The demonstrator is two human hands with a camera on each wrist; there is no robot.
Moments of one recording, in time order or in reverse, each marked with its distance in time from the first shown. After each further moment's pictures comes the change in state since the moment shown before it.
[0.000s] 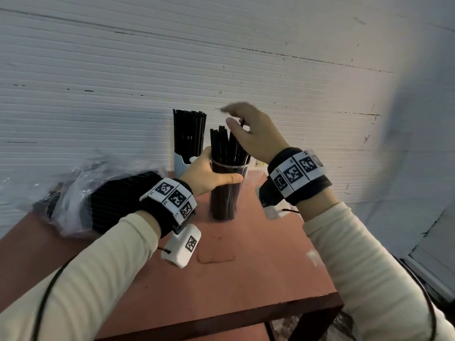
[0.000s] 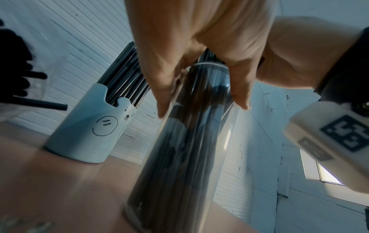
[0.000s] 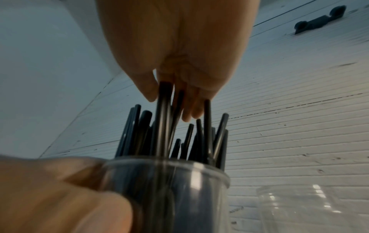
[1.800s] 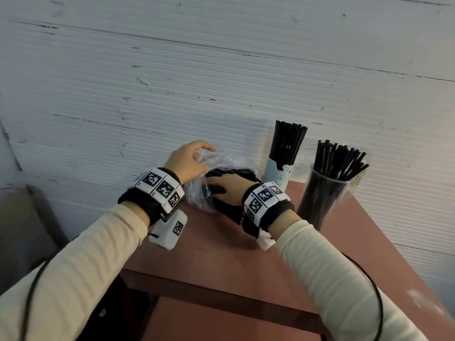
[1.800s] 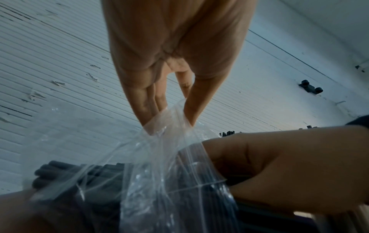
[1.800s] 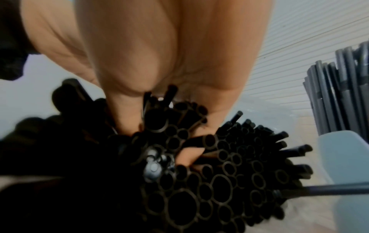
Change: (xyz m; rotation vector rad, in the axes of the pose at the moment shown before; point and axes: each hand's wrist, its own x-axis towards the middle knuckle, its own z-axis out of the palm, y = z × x) left_hand -0.103 -0.047 -0.203 0.391 0.356 -0.136; right_hand 0.002 -0.131 0.186 -0.283 -0.794 -0.259
